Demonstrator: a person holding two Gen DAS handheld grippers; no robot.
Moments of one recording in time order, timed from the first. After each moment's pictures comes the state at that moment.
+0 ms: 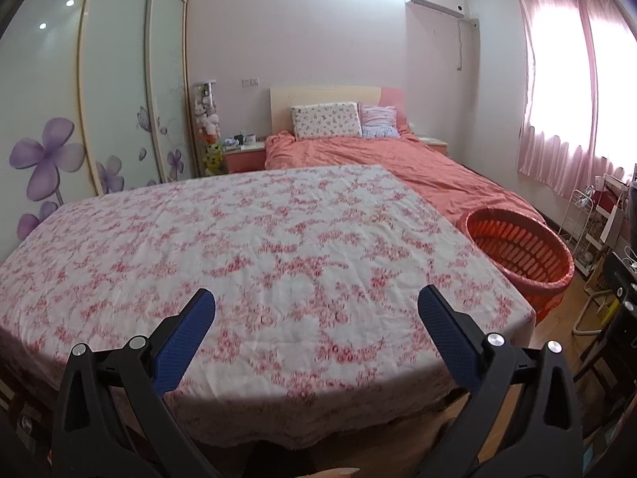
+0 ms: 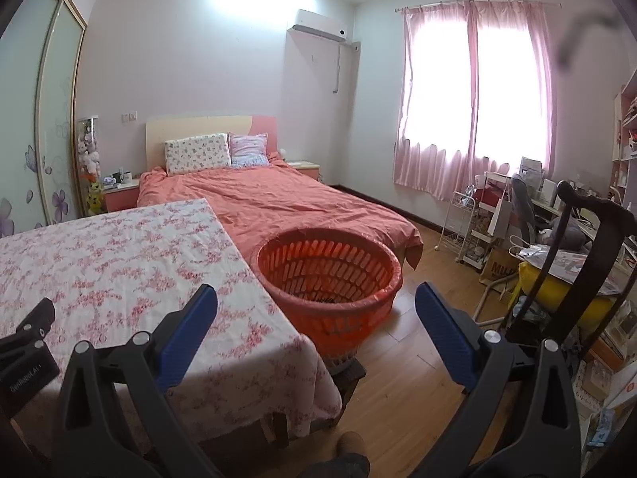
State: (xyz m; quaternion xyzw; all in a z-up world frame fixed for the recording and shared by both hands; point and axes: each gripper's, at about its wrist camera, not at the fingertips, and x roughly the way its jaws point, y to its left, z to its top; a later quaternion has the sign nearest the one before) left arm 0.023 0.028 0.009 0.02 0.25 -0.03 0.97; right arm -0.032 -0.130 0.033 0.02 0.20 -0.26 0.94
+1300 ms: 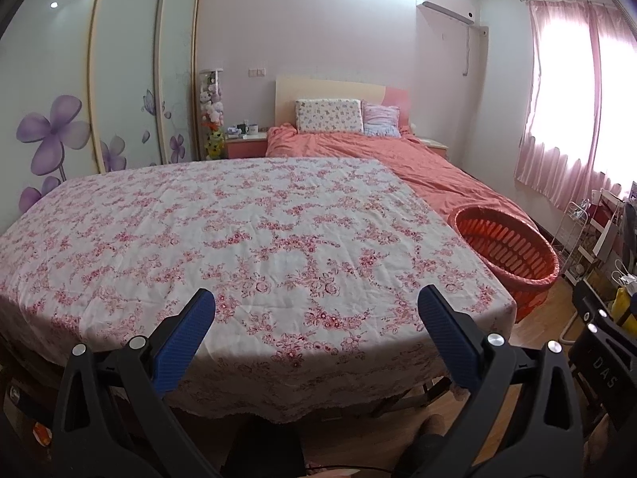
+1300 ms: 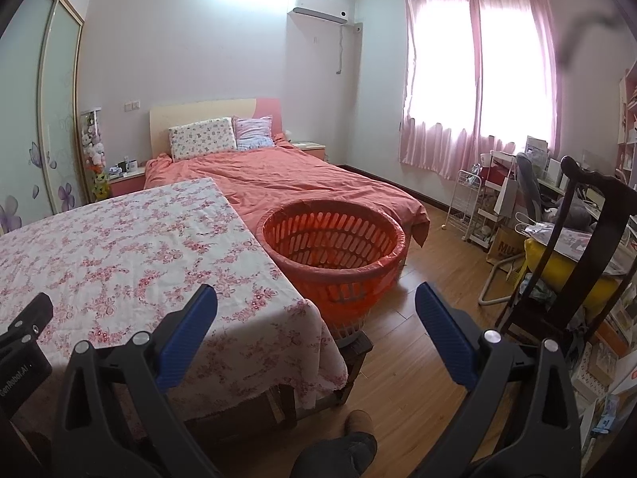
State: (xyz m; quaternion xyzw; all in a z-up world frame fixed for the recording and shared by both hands) left arm -0.010 0.029 0.009 -0.01 0.26 -0.03 0.97; right arm -0.051 -0.134 0.016 0.04 0.22 -0.25 0.94
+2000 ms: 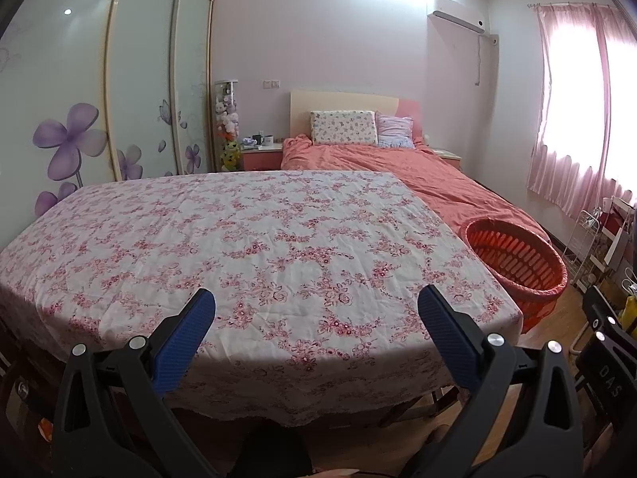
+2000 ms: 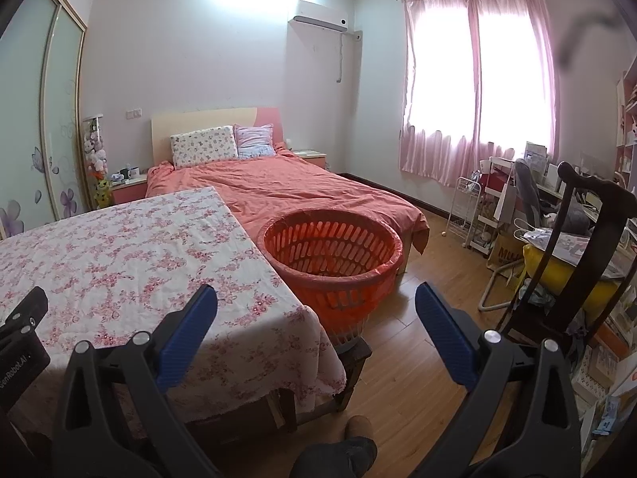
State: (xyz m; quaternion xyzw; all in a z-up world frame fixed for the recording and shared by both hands) left arm -0.017 0.031 0.015 -0.01 0.24 0.00 0.97; right arm -0.059 -0.130 0.022 0.04 0.21 -0.25 0.94
